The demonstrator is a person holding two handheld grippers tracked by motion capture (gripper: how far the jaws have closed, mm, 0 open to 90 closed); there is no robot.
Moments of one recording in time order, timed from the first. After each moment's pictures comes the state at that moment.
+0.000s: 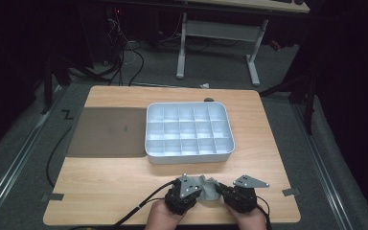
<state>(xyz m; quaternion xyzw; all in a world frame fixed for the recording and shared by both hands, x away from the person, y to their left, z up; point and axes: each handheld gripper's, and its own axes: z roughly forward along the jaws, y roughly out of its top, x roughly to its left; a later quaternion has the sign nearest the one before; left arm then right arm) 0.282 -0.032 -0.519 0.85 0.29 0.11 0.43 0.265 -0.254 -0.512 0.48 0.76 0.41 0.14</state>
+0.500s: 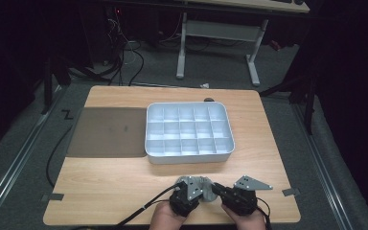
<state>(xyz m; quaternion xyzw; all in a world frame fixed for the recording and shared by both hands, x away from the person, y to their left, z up) 0.278 -0.042 -0.530 0.86 0.29 0.11 0.41 0.254 -0.244 -0.491 0.45 0.76 0.46 0.13</state>
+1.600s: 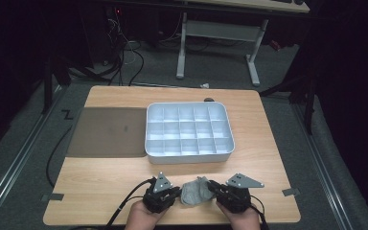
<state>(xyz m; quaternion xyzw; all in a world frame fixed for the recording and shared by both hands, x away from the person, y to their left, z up) 0.291 0.035 -0.532 0.83 0.34 0.06 0.44 0.260 -0.226 -0.488 0.45 0.76 0.44 0.15</state>
